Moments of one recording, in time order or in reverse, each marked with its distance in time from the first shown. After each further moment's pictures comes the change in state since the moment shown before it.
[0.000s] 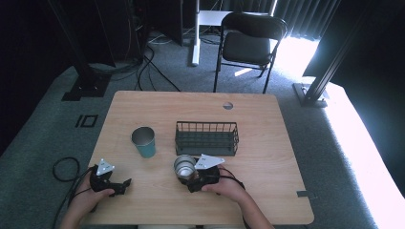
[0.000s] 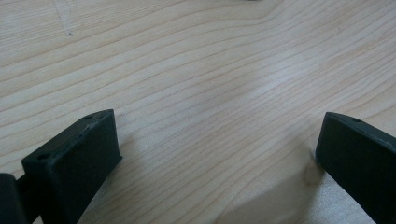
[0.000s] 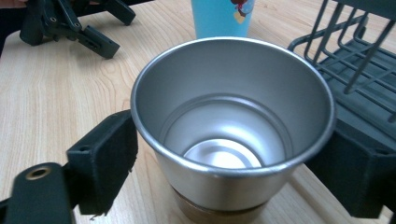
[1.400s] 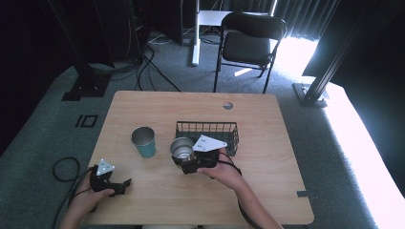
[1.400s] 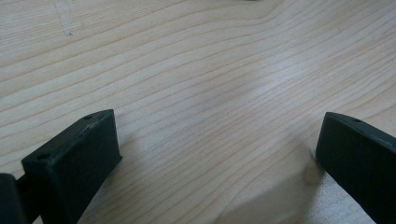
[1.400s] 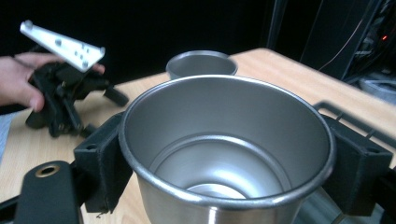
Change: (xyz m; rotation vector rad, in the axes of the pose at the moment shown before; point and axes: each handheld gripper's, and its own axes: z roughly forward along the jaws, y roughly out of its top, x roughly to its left) left arm 0.000 0.000 0.000 -0.001 -0.001 -0.001; right arm -0.007 0.076 -0.021 -0.167 -0.050 -0.012
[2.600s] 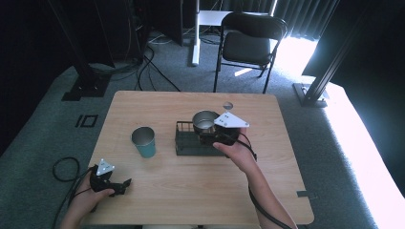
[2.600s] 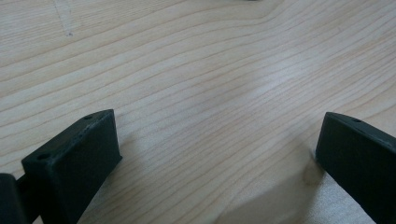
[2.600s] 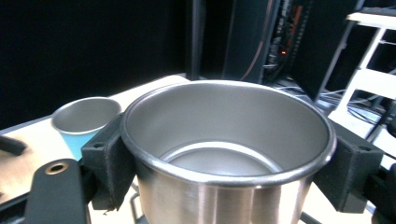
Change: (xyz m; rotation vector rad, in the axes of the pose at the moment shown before) left arm 0.000 0.000 0.000 -0.001 0.002 0.002; right arm -0.061 0.035 -0.035 -0.067 -0.297 0.040
